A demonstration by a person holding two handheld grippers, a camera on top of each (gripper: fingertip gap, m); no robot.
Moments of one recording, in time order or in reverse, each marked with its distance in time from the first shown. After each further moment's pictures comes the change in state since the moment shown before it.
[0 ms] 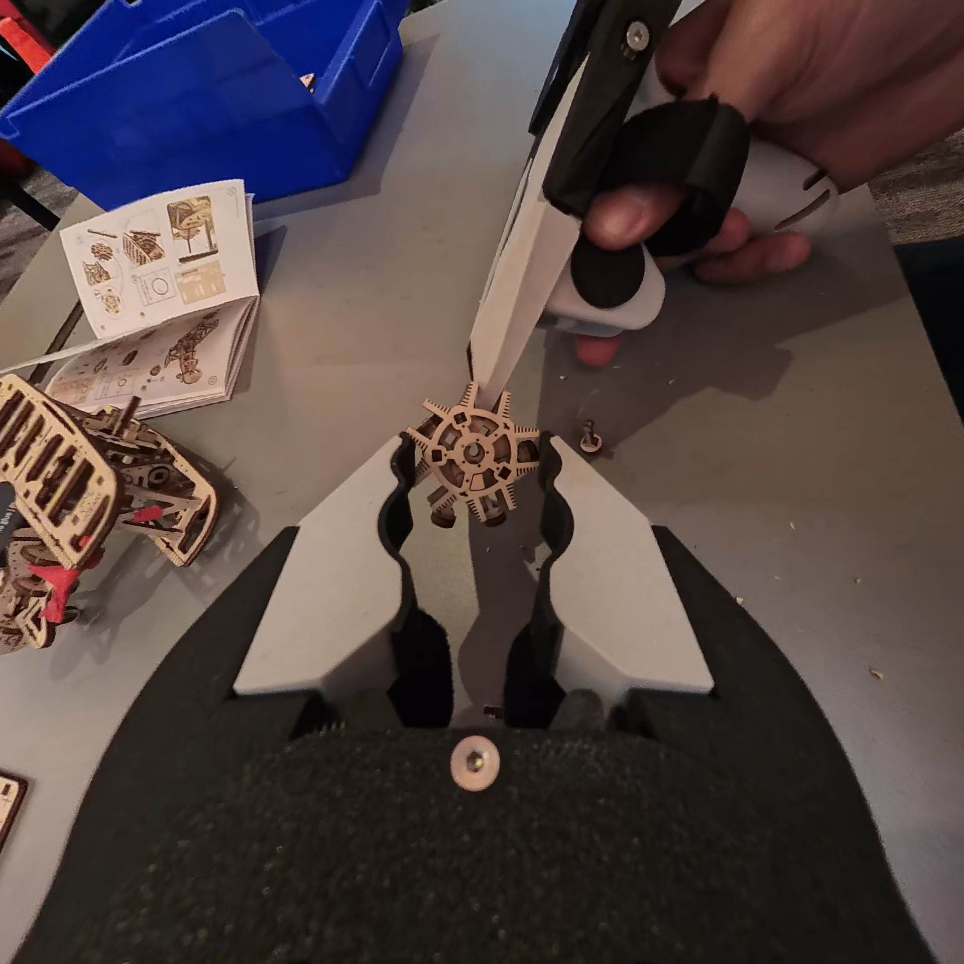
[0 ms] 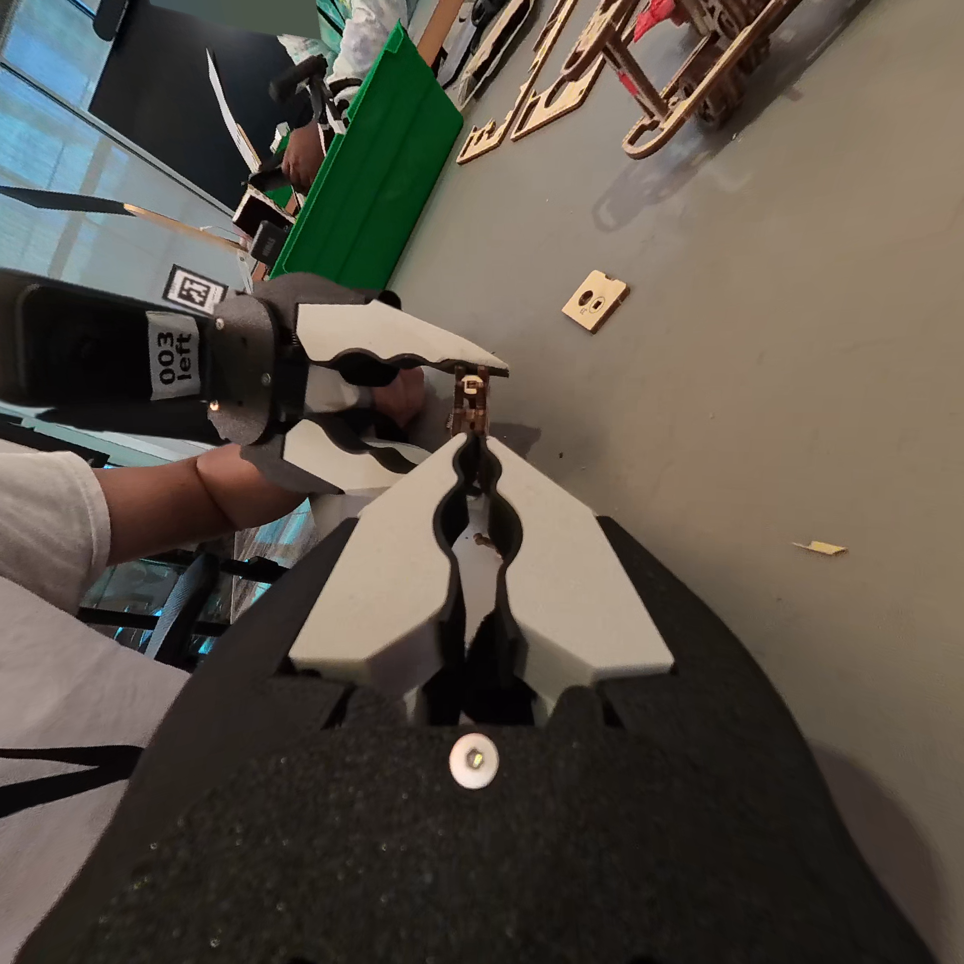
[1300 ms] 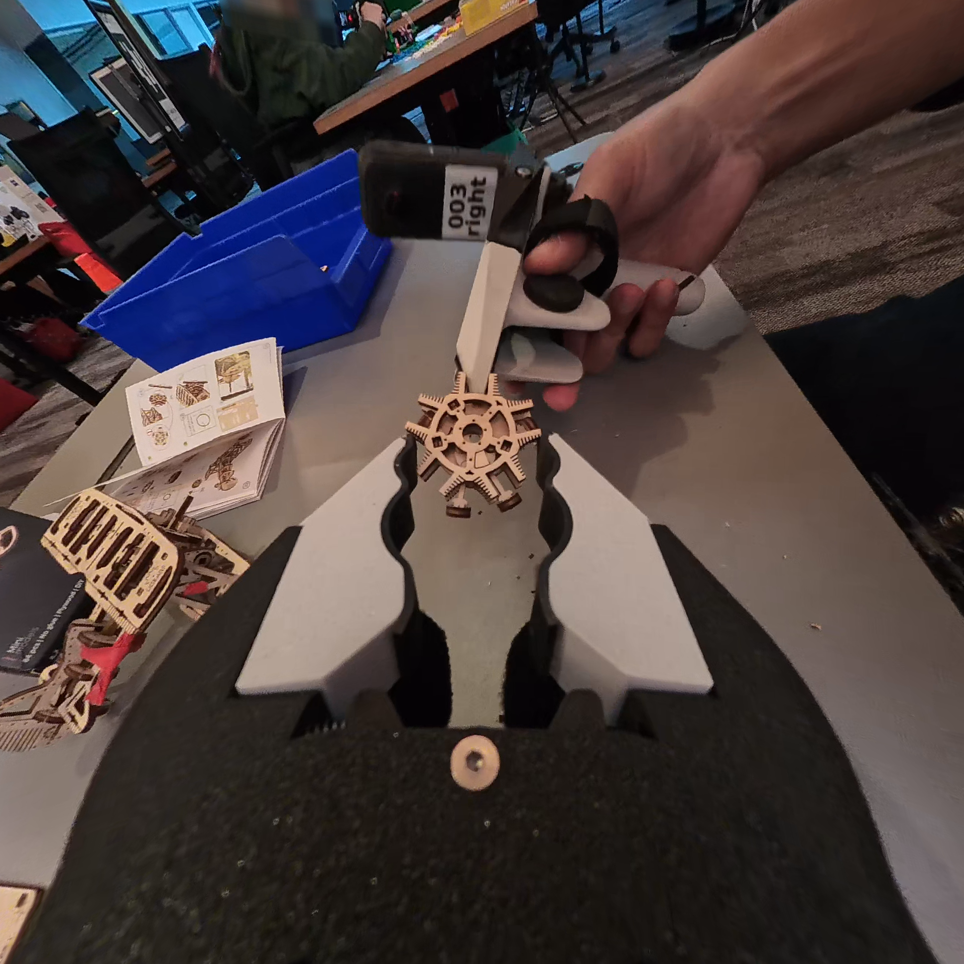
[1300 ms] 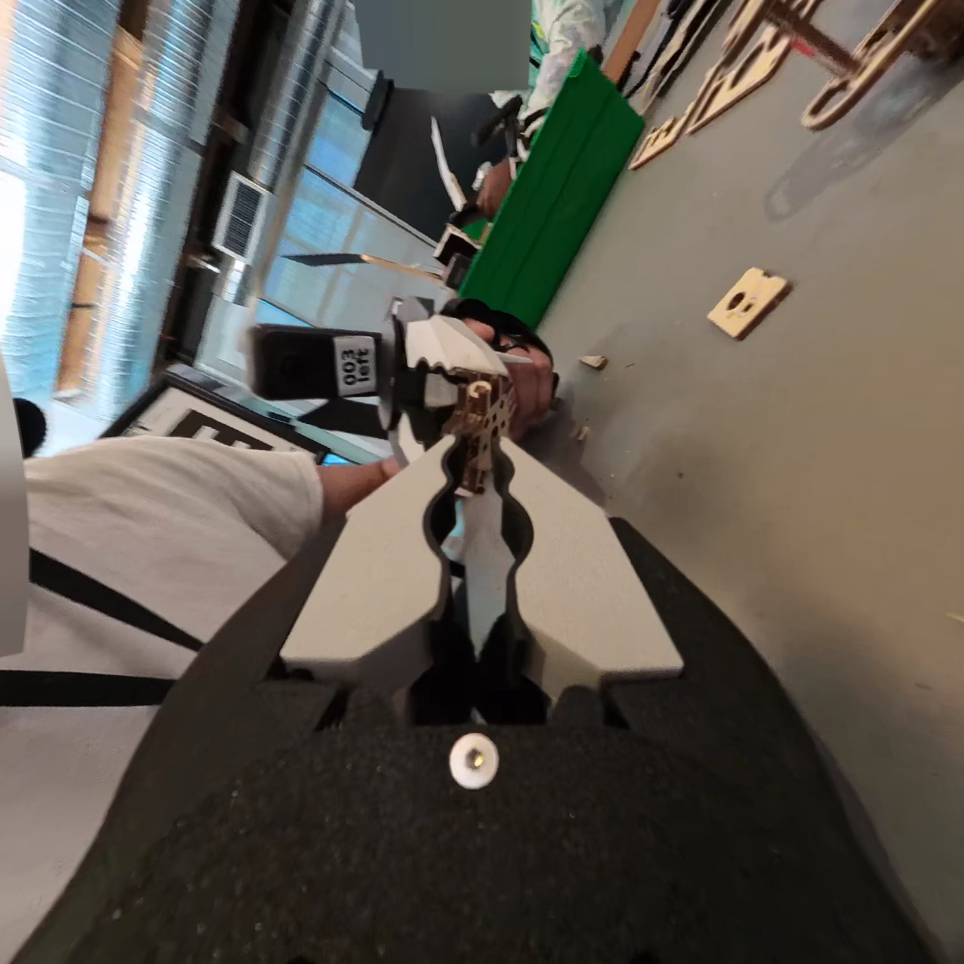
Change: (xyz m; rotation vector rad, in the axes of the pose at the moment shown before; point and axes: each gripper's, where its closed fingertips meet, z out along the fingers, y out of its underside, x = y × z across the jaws) left arm 0.005 -0.032 -0.033 0.270 0.057 0.084; right arm -0.038 -0.011 -0.013 0.019 -0.381 0.145
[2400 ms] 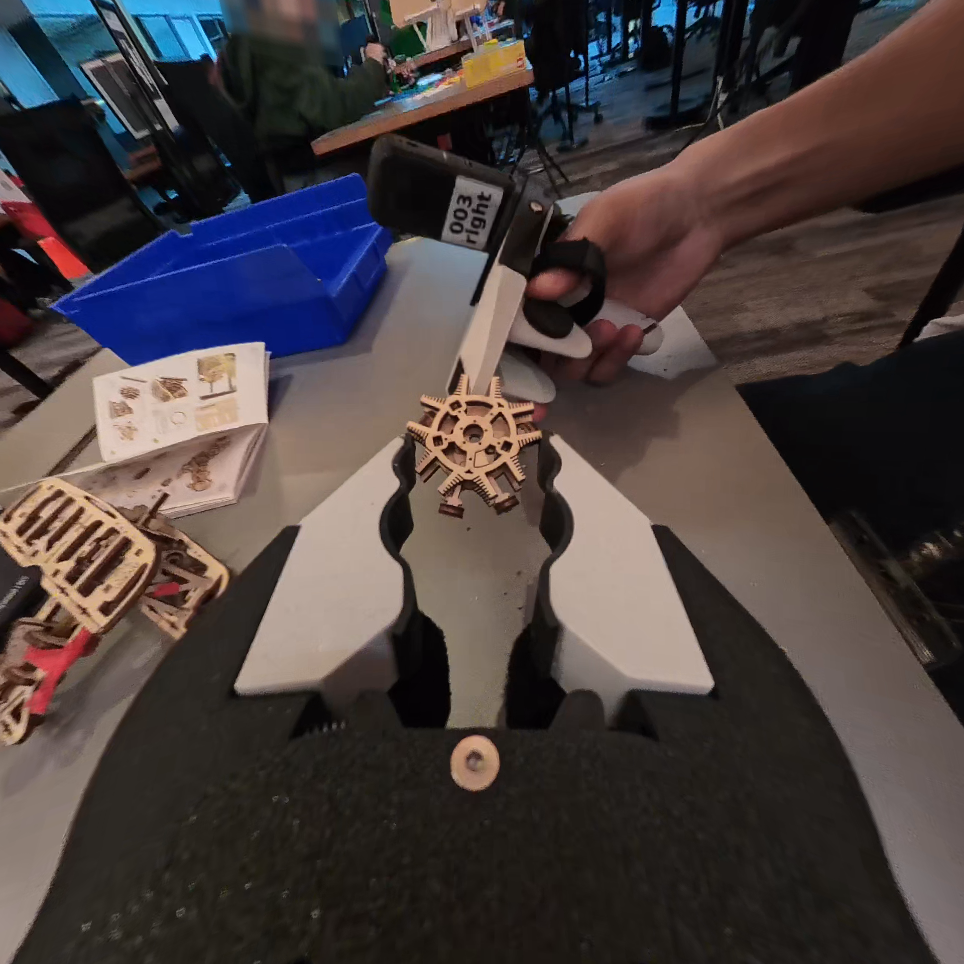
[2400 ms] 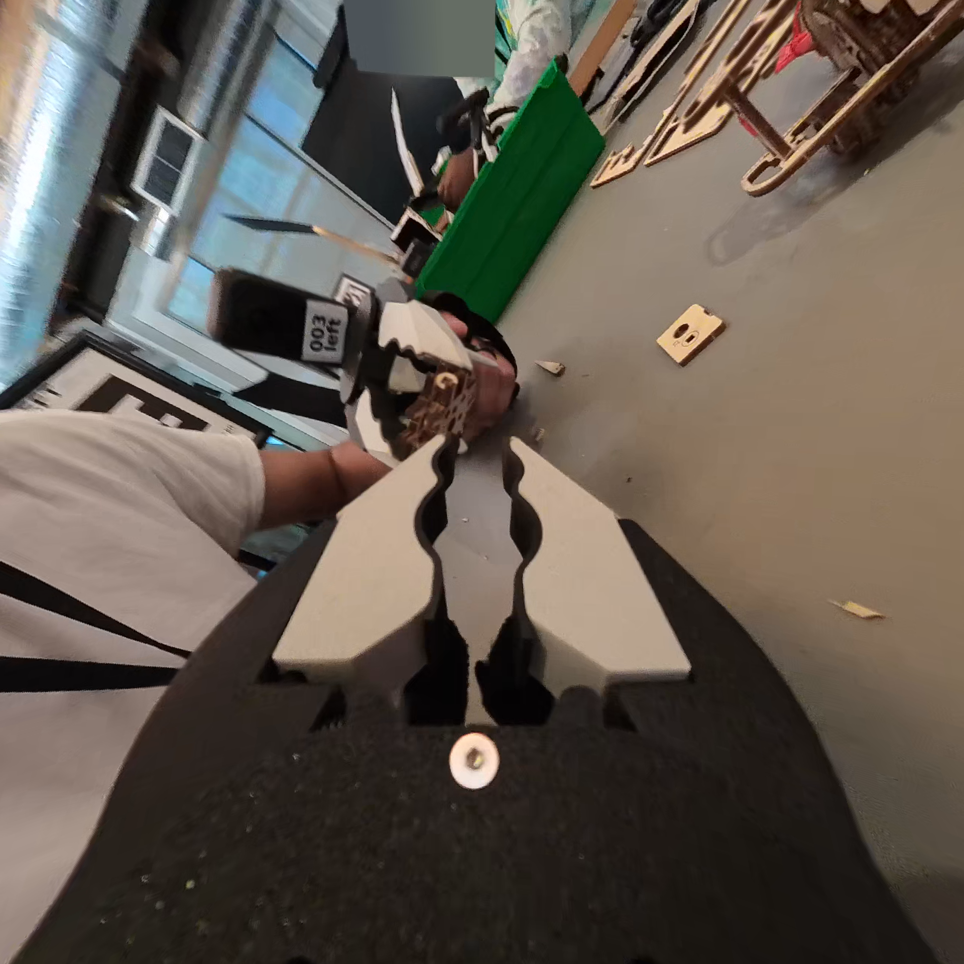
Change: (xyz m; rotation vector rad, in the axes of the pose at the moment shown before) left arm -0.002 -0.008 -0.003 0.064 0.037 -0.111; right arm 0.008 -0.006 -0.011 -0.019 0.084 -0.116
